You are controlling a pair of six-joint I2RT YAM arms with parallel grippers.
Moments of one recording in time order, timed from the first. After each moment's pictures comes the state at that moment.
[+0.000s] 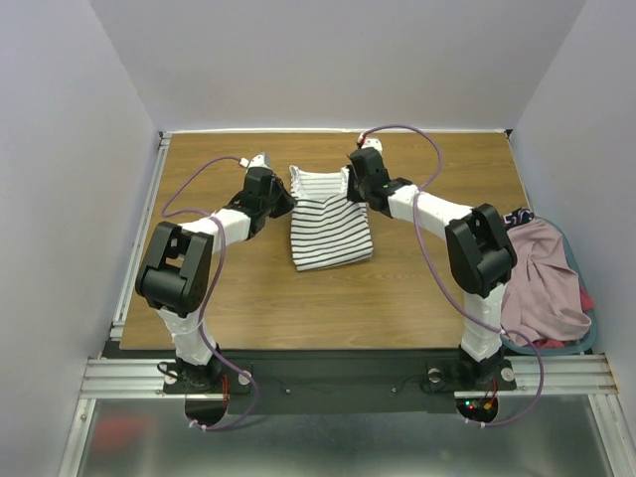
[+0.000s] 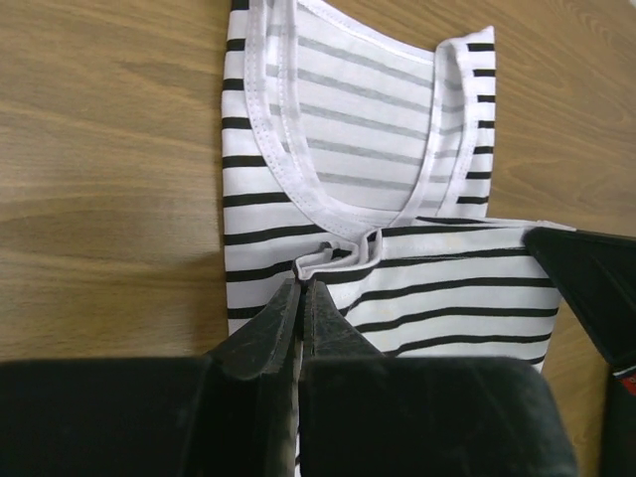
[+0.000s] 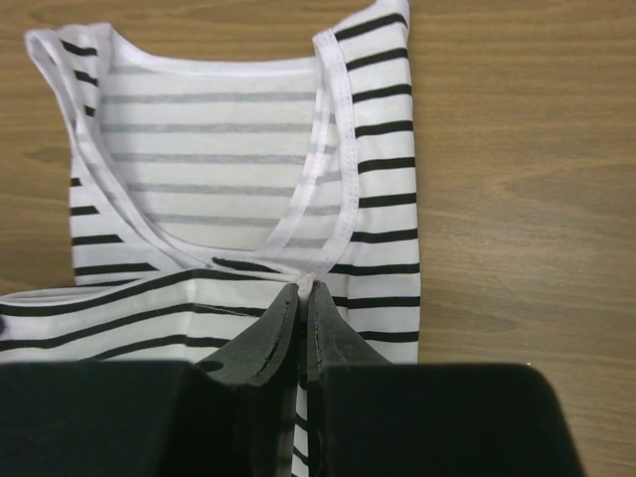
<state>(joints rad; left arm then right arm) -0.35 1.77 1.01 0.21 0.05 -0.71 0.54 2.01 1.48 -0.12 0.27 0.41</state>
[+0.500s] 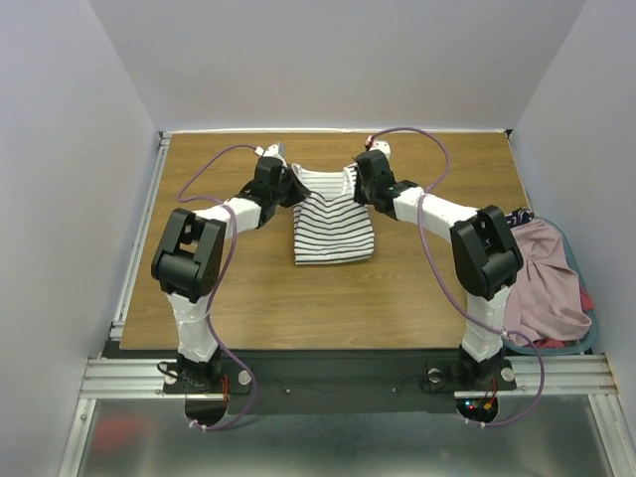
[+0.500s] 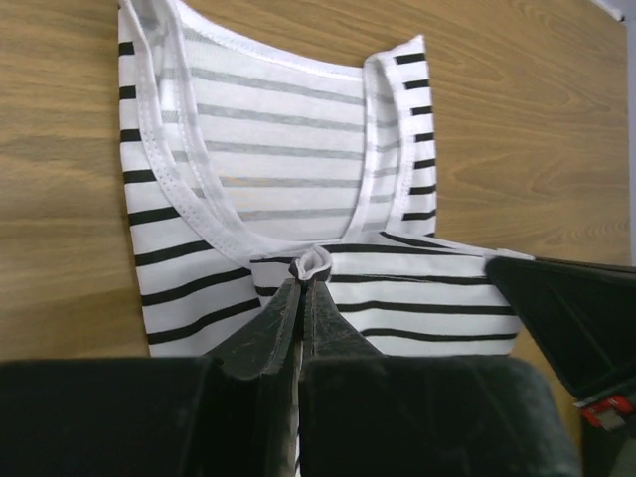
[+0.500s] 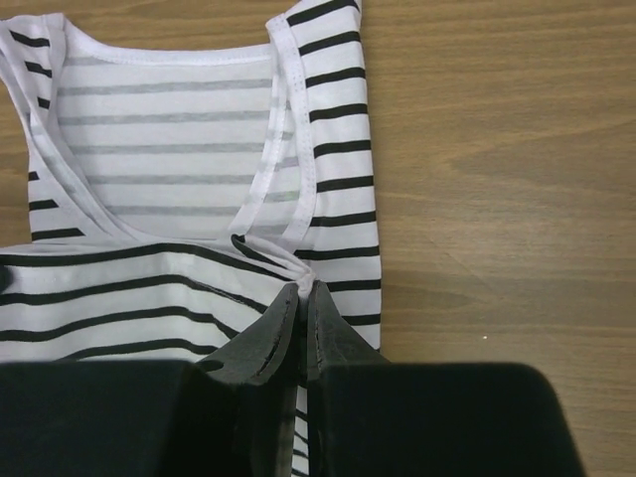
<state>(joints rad) -0.37 1.89 1.16 0.23 0.14 -0.68 0.52 1.96 1.42 -0.13 0.32 0.43</state>
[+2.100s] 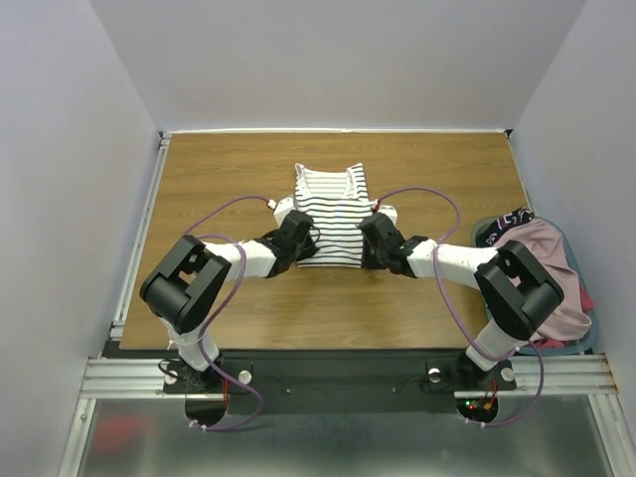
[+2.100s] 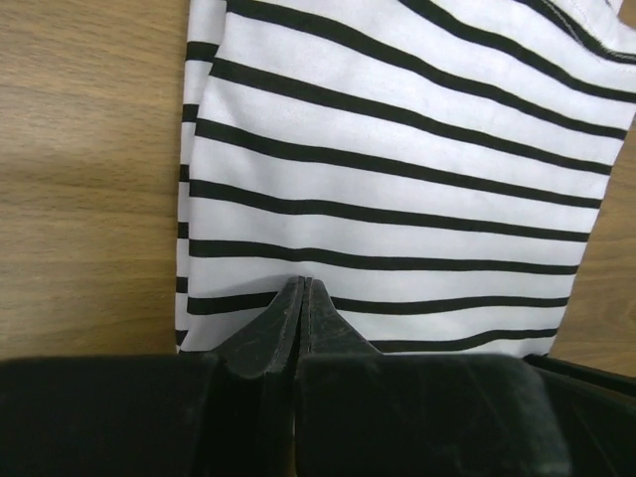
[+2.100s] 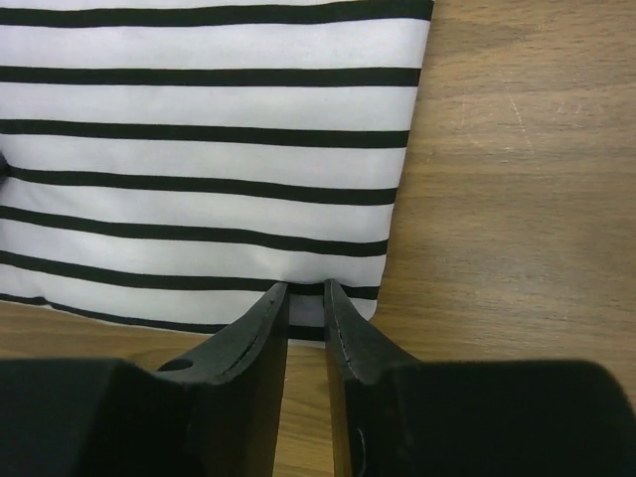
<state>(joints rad) -0.66 1.70 0.79 0.17 -0.23 -0.87 0.69 1.64 0.86 -0.13 0.27 0.63</state>
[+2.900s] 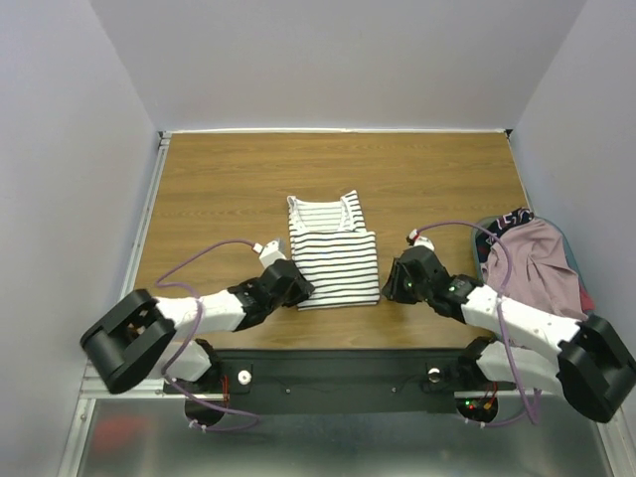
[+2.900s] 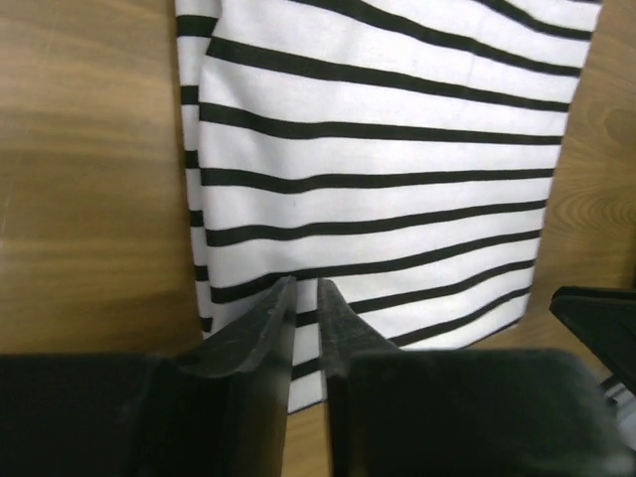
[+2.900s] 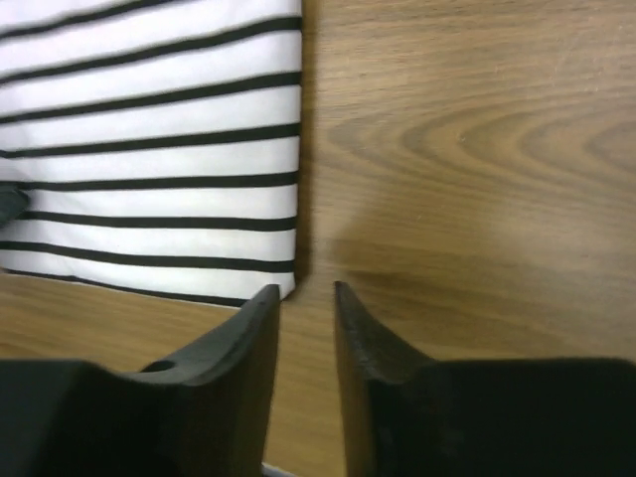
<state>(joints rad) -0.85 1.31 0.38 0.23 -0.23 -1.07 0.70 1.10 0.47 -0.23 0.13 0.75</state>
